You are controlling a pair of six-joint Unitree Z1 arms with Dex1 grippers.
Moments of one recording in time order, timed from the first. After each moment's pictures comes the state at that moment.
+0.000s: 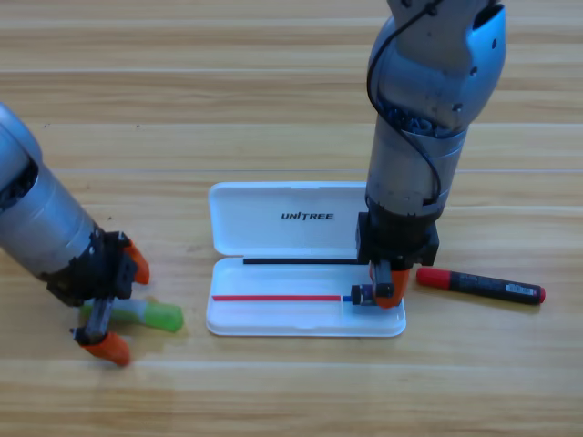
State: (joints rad) arm 0 -0.58 1.81 -0.86 0.36 -0.07 0.98; arm 1 0.90 2.24 -1.84 1.13 0.05 -0.69
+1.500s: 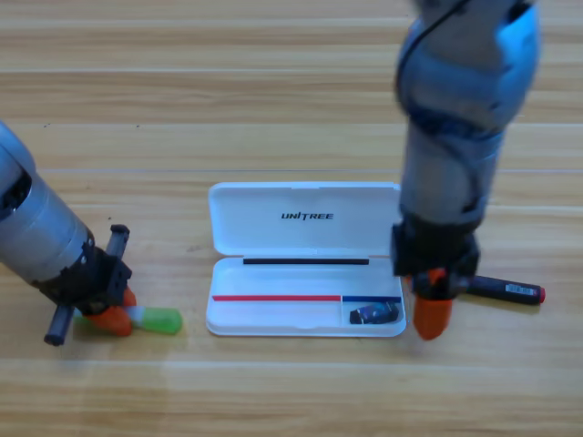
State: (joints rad) arm 0 -0.58 1.79 -0.81 0.31 -0.04 1.05; arm 1 0.90 2.19 -1.76 1.18 0.05 -0.69
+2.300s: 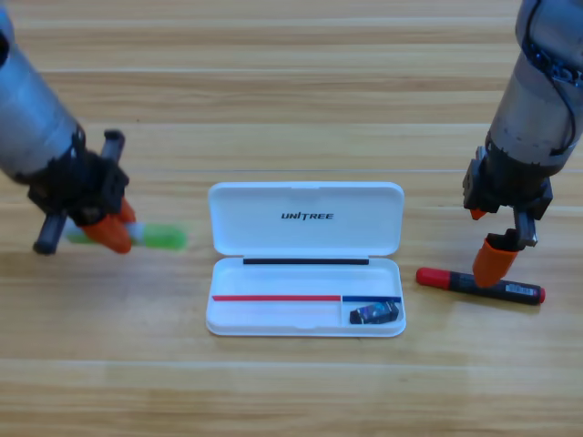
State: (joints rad) arm 0 -0.58 1.71 -1.19 0.74 -0.04 1.03; arm 1 0.68 2.05 -1.57 0.99 0.02 -0.77
